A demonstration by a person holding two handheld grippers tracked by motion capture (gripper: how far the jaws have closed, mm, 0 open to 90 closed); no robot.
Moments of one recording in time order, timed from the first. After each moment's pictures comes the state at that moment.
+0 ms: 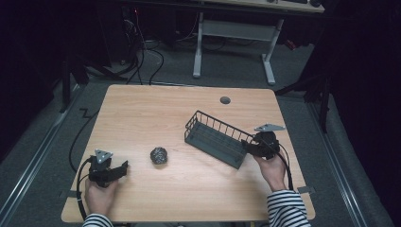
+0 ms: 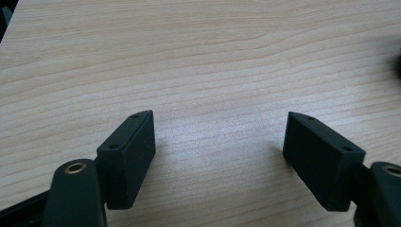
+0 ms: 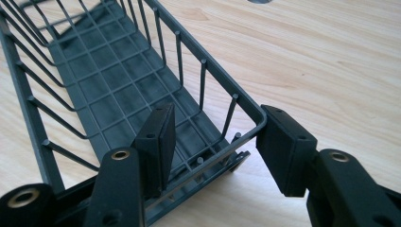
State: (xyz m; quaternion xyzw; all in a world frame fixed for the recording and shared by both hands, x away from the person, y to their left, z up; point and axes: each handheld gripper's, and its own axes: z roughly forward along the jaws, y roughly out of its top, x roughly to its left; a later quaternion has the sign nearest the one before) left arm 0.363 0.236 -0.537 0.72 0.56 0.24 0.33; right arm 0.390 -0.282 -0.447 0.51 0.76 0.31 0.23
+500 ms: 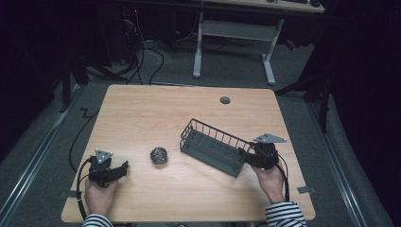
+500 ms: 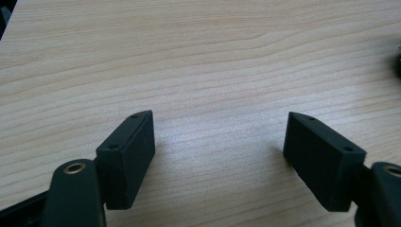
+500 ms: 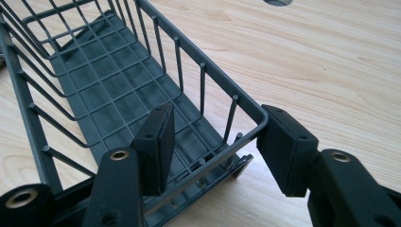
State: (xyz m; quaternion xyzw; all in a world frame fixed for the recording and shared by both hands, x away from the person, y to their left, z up) left arm 0.363 0.236 -0.537 0.73 0.56 0.24 0.33; right arm 0.359 -0.272 -0.453 0.50 0.76 0.34 0.23
